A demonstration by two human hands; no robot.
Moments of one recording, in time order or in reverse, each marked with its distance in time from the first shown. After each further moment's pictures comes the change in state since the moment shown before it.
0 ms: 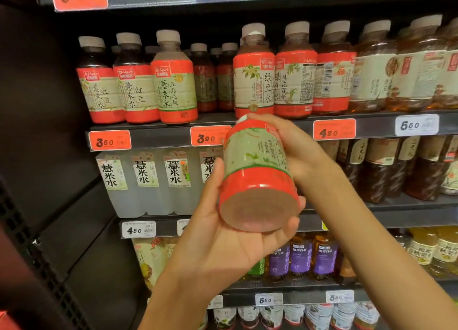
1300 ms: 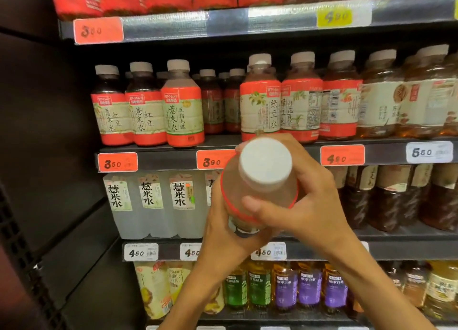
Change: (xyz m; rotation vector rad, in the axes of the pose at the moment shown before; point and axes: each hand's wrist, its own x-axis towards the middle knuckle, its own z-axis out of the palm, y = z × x) left_hand 0.045 0.013 -0.053 1.431 0.313 0.906; right_hand -0.046 0.022 0.007 -0.979 -0.030 -1.109
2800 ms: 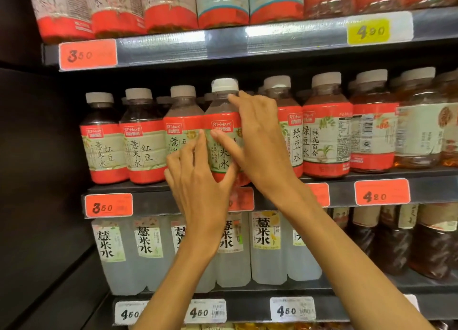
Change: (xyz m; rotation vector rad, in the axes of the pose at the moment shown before) left_hand 0.133 -0.014 -0.030 0.849 0.505 0.173; right_hand 0.125 0.097 0.048 -0.707 0.094 0.039
